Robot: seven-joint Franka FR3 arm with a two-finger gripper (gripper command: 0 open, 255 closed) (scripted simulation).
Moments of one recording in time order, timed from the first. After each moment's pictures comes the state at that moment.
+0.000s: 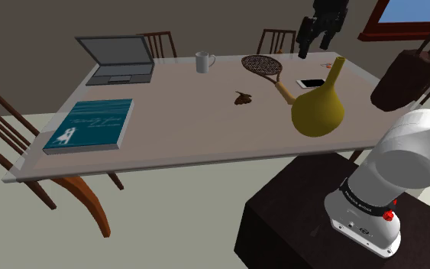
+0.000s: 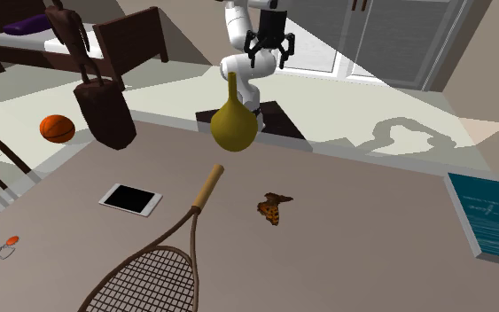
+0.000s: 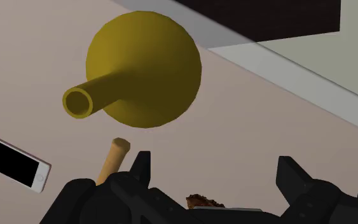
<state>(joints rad) 0.02 -0.78 -0.03 -2.32 -0.12 1.58 0.15</state>
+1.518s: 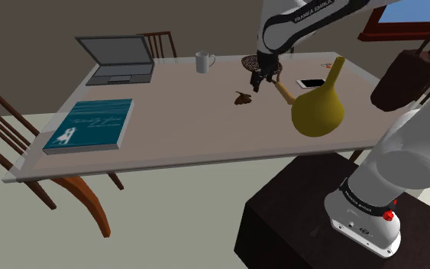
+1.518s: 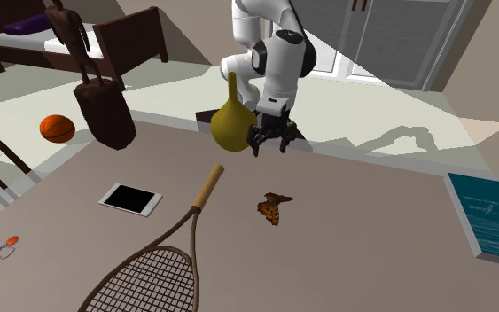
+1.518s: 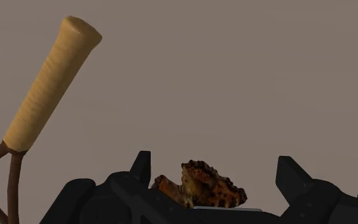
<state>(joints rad) 0.05 -0.15 -0.17 -2.33 -0.18 2.25 -0.08</state>
